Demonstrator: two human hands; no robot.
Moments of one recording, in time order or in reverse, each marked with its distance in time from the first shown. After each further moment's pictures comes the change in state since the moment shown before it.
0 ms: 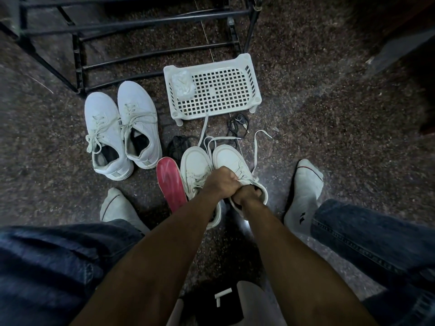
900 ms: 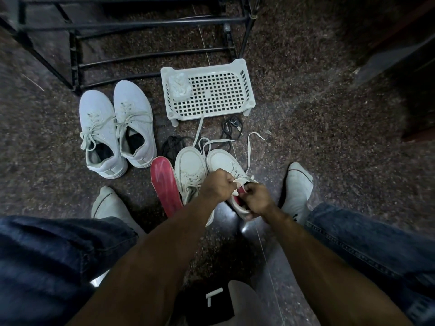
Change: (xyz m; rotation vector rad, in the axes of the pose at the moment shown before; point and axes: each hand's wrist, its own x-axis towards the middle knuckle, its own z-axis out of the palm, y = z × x) left_hand -0.014 0.003 0.010 0.019 0.072 0.069; right_hand -0.015 0.024 -0.062 0.089 -0.110 -0.243
